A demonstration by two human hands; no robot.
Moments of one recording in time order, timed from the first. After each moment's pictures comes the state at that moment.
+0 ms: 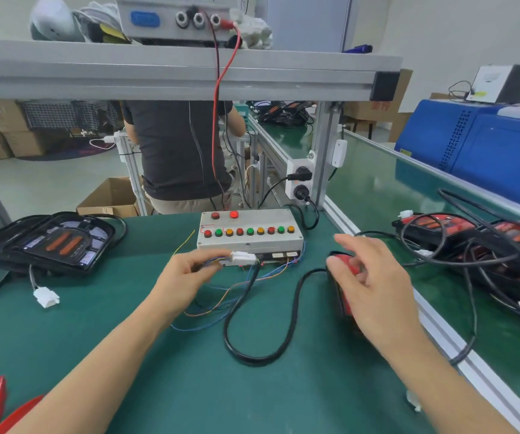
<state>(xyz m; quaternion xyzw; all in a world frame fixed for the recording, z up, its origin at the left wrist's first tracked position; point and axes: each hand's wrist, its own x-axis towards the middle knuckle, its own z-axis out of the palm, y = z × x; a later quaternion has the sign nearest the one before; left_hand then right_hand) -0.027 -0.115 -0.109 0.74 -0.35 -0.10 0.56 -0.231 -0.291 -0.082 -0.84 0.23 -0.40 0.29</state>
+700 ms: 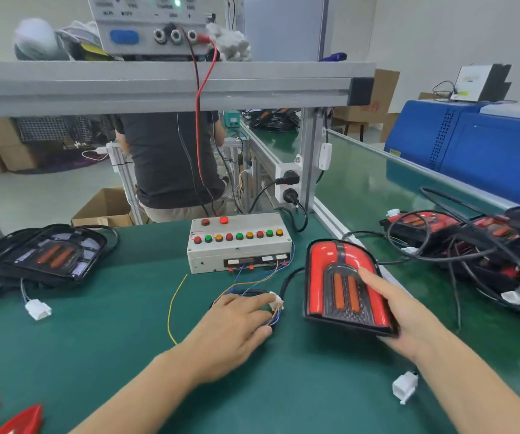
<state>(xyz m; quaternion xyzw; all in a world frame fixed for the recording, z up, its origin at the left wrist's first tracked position) -0.093 -0.138 -0.131 0.76 -0.63 0.02 0.12 -0.255 -0.354 -0.115 -0.44 0.30 -0.19 0.82</state>
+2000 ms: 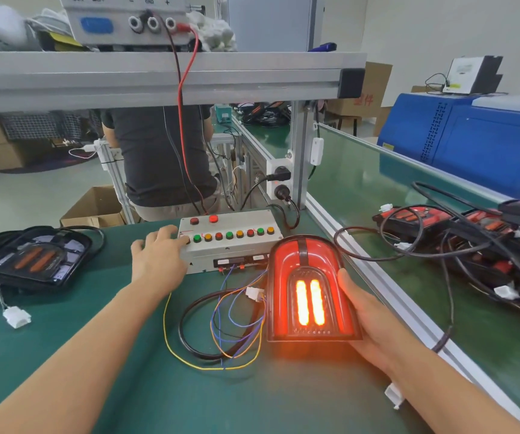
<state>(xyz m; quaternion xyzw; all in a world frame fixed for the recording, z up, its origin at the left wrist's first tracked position) 0.022 -0.149 -0.105 0.95 -0.28 0.12 0.08 -0.245 -0.333 -0.131 -0.50 0.24 -0.15 0.82</state>
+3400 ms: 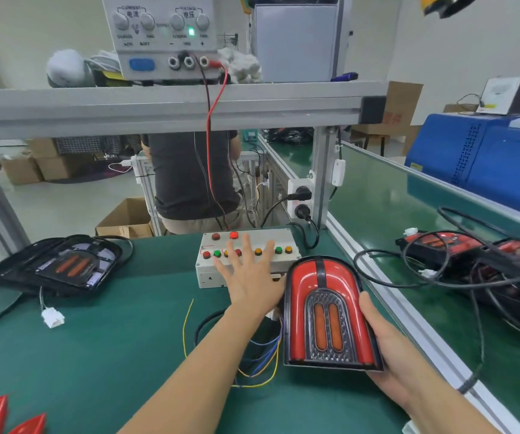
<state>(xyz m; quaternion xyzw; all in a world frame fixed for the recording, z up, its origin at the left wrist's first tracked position) -0.049 -0.243 -0.123 0.94 -0.30 0.08 0.12 -0.246 -0.338 -0.133 -0.48 0.23 -0.12 0.84</state>
